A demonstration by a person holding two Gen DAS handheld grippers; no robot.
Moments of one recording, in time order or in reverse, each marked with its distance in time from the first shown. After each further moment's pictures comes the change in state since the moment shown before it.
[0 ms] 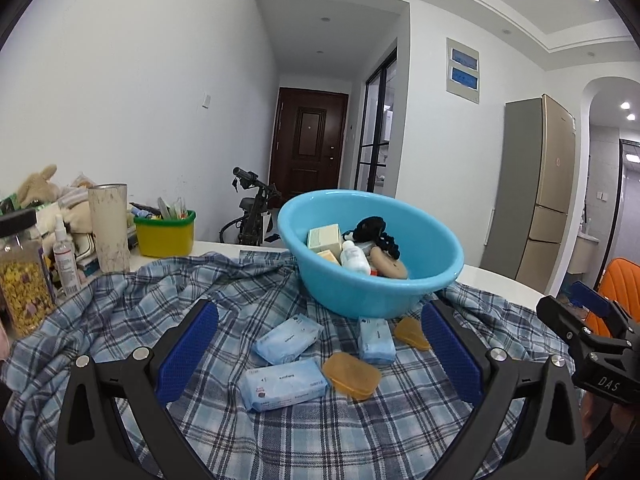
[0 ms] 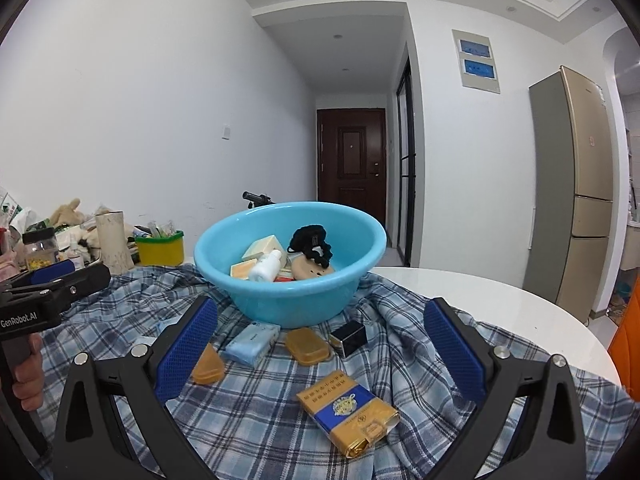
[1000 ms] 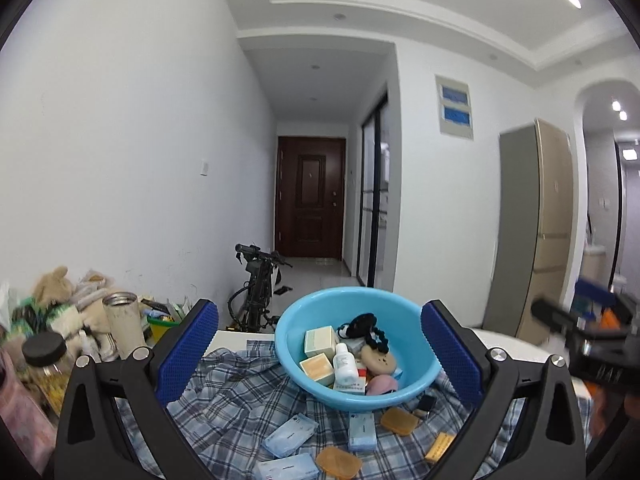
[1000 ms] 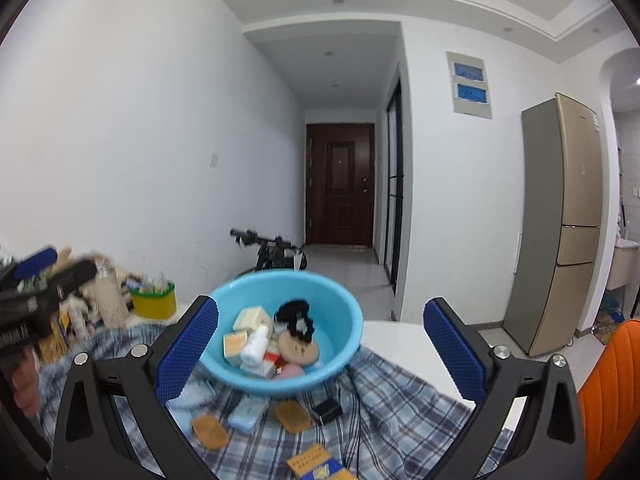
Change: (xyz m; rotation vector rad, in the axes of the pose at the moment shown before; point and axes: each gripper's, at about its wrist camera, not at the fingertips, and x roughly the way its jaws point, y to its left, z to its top) left arm -0.046 -0.035 0.134 0.058 -0.169 0.028; right arm -0.014 -0.005 0.127 -0.031 -0.002 -0.033
